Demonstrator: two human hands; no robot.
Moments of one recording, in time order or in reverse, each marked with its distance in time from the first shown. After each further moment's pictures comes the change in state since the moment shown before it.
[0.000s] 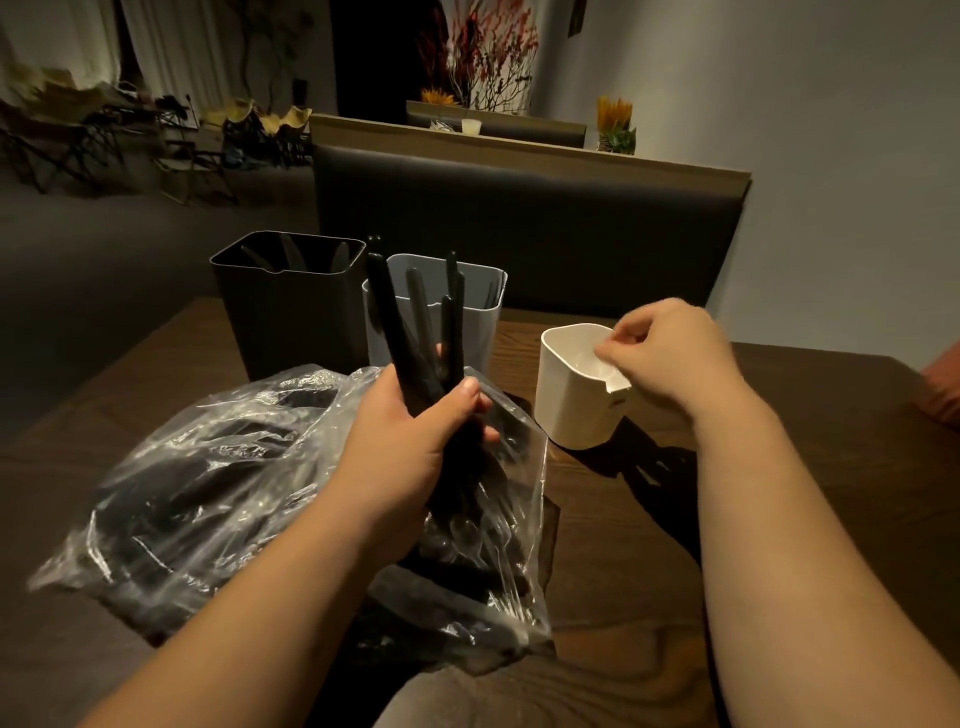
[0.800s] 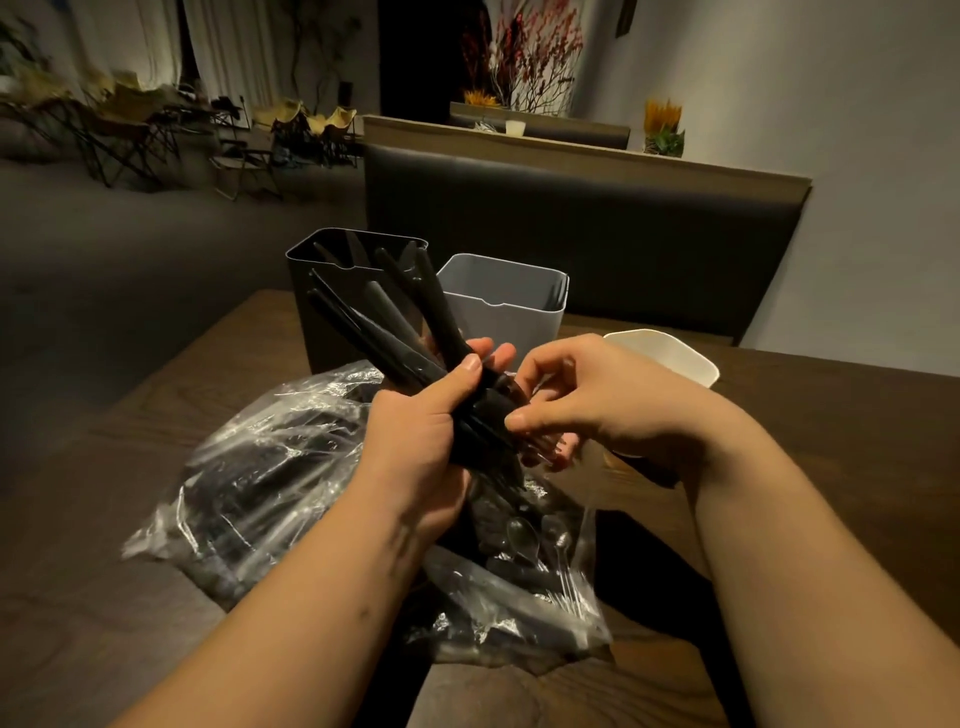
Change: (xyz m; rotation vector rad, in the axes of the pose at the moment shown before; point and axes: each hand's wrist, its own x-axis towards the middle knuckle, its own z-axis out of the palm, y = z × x) left_hand 0.011 0.006 -0.020 -0.449 0.153 -0.058; right_hand -0.041 -0.104 0.012 0.592 -0.701 -0.179
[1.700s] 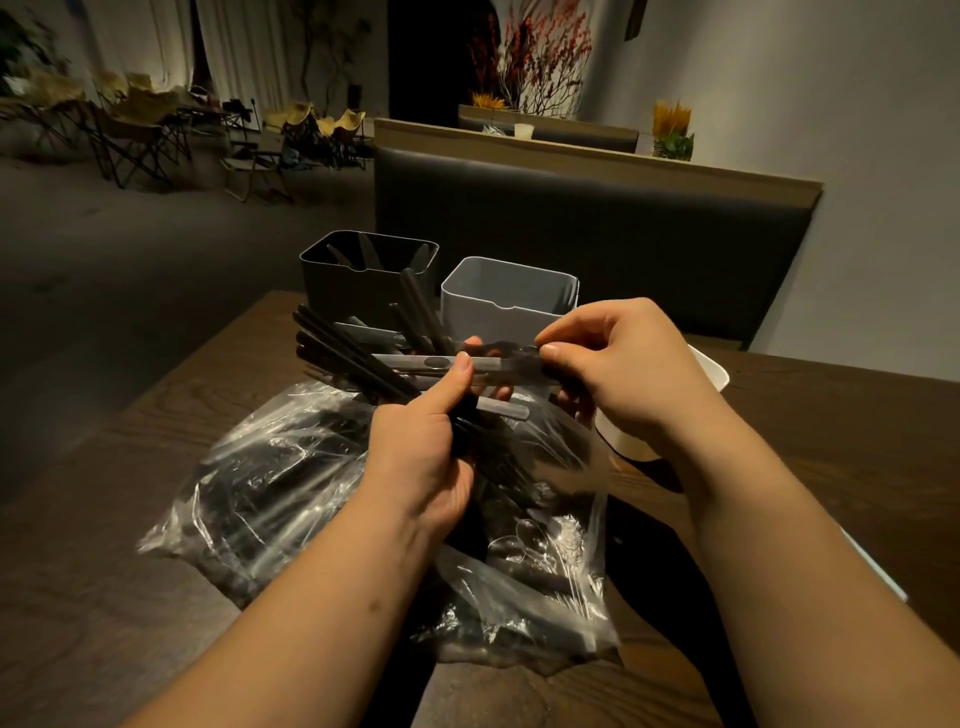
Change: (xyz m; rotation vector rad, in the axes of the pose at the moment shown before) left_hand 0.002 0.004 -0.006 -0.120 0.123 -0.096; right_hand 0.009 -0.002 0.006 -0.118 0.534 -0.084
